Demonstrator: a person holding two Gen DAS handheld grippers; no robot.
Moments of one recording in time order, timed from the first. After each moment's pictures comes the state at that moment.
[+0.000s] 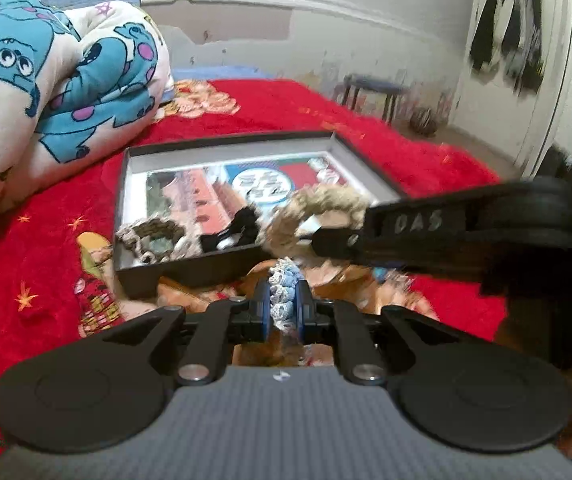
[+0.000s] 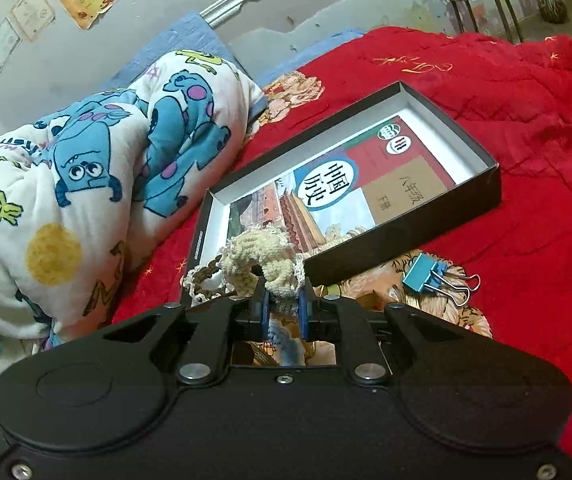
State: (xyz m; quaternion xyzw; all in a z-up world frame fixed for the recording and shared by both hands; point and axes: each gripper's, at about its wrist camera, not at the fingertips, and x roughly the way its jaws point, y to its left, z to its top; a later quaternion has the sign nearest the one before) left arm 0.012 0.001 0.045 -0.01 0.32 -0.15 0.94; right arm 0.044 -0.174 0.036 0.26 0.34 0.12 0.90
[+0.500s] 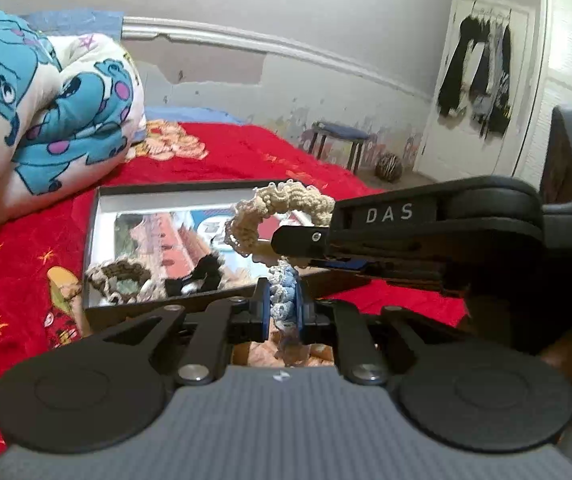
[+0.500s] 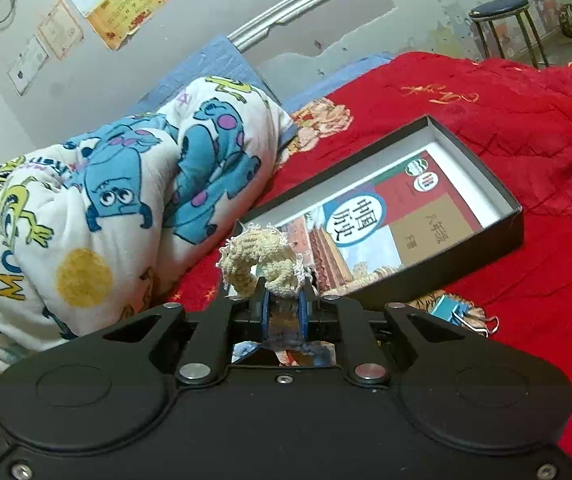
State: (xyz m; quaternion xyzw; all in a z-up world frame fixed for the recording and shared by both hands) left arm 0.007 0.000 0.056 -0.04 0.25 -0.20 0.95; right arm 0.047 -0.185 0.056 0.26 0.29 0.16 0.91
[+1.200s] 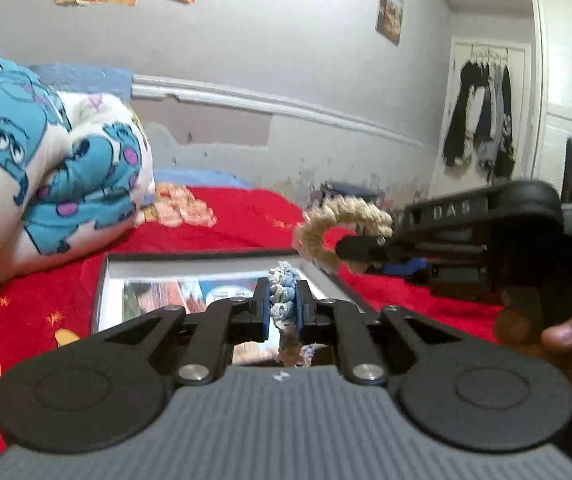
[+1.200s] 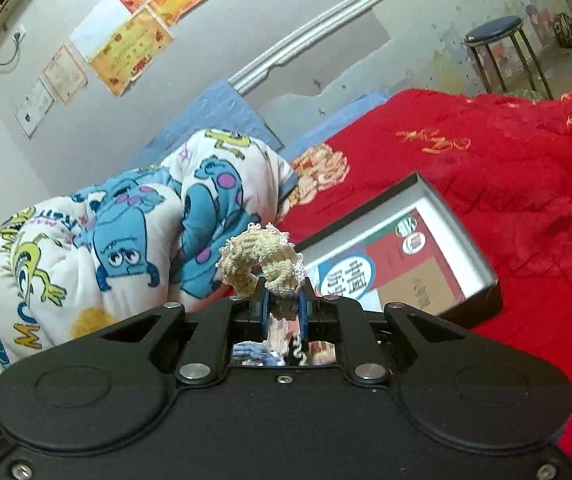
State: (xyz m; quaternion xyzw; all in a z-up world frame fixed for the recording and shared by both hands) left arm 0.012 -0.004 0.073 -0.04 0.16 -0.17 0.97; right arm 0.058 -0.233 0.083 0.30 0.24 0.15 0.91
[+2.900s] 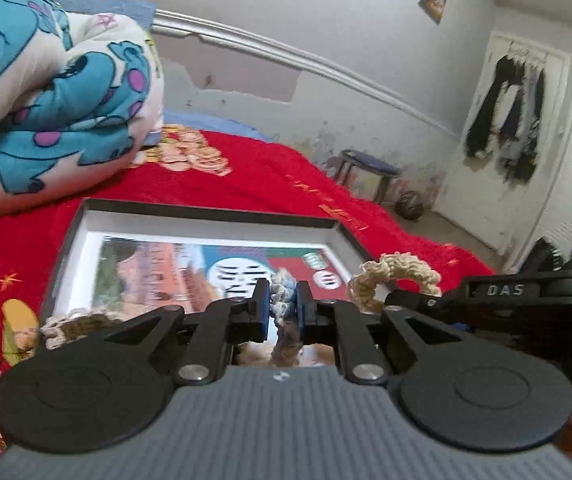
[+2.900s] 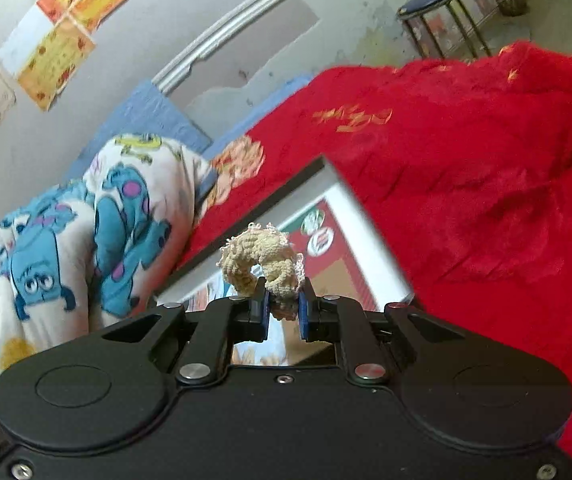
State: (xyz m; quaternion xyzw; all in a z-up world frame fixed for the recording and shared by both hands) left arm 0.108 -0.004 0.026 -0.09 0.24 -0.15 0.95; right arm 0.120 -0.263 0.008 0.33 0.29 0.08 0.90
